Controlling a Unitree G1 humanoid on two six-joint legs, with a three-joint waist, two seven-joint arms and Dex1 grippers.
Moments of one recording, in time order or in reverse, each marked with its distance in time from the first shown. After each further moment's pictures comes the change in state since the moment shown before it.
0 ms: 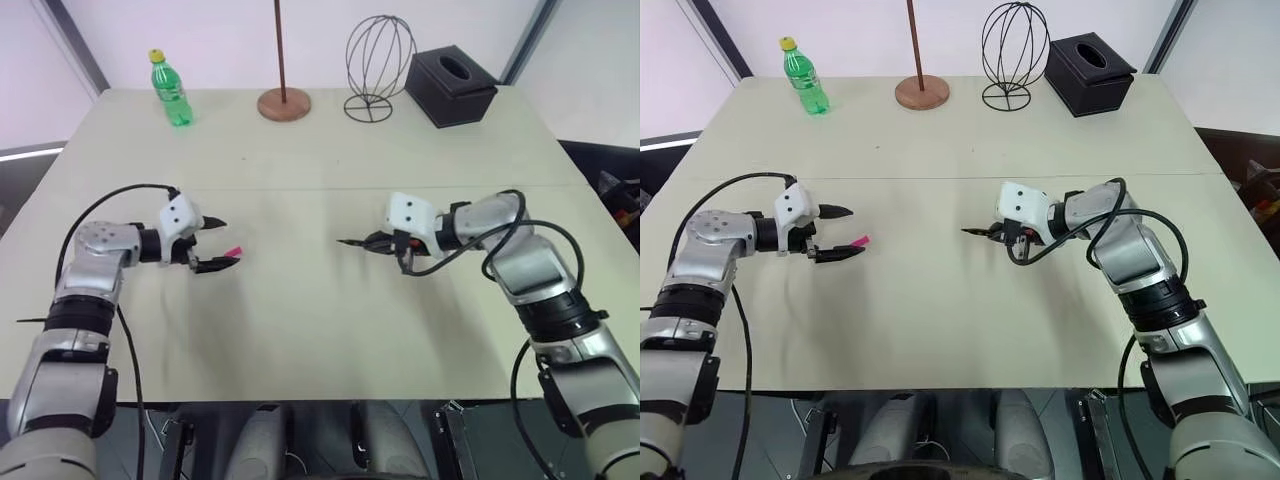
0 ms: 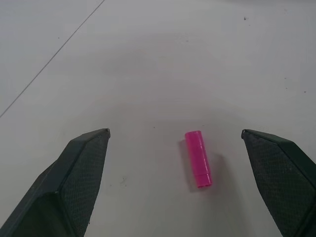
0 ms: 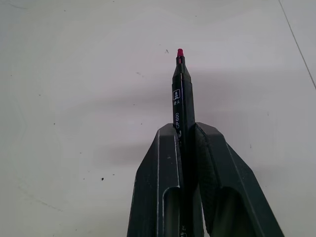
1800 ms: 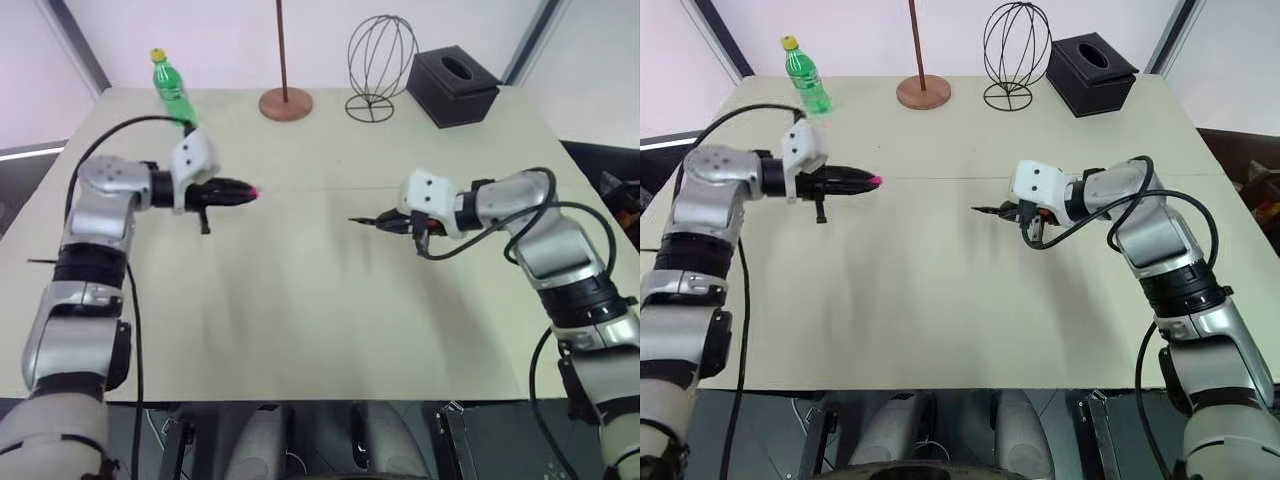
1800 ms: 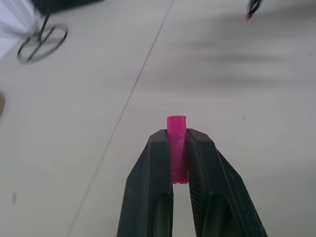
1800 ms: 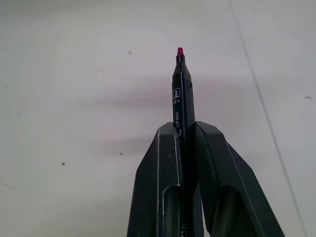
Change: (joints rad) left arm -0.249 -0.055 -0.028 -0.110 -0.014 0.098 -0.121; right arm -0.088 -0.072 -0.002 0.091 0.042 -0.123 -0.019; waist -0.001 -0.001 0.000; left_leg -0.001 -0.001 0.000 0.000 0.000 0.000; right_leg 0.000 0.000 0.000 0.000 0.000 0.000
